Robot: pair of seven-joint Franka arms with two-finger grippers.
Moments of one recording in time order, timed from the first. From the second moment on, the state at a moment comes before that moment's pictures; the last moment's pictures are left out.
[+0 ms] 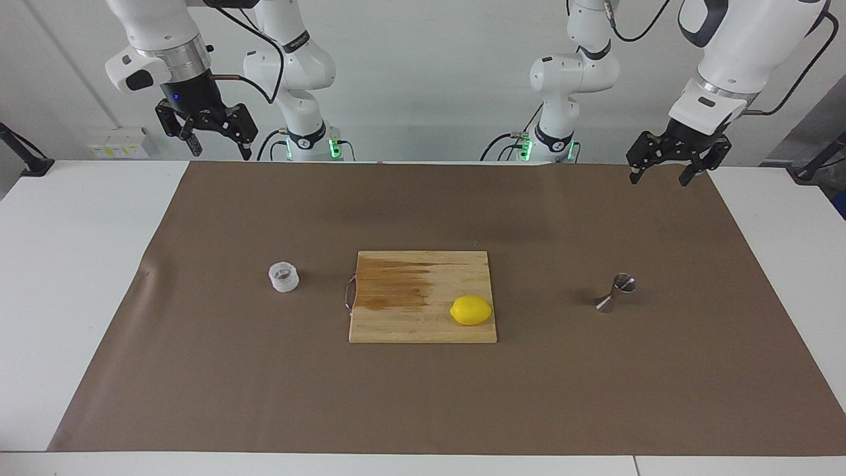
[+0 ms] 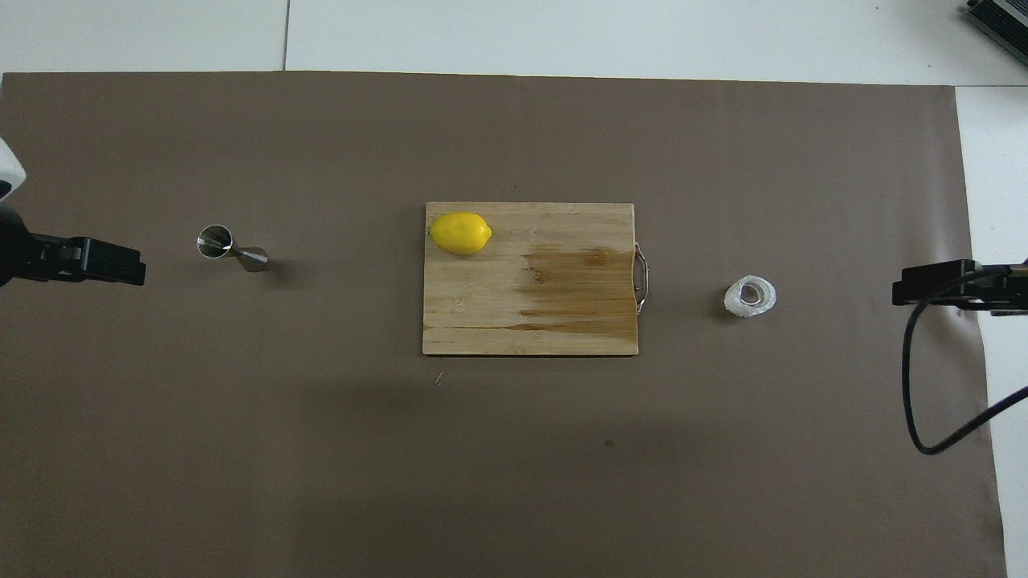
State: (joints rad) left arm 0.03 -0.08 -0.11 -1.66 -0.03 1.61 0.03; right arm -0.02 -0.16 0.03 -1.70 0.01 1.58 0.13
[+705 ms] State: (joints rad) left arm 0.03 -0.08 -0.11 -1.67 -0.03 1.61 0.03; right arm -0.02 -0.16 0.03 -1.70 0.01 1.58 0.13
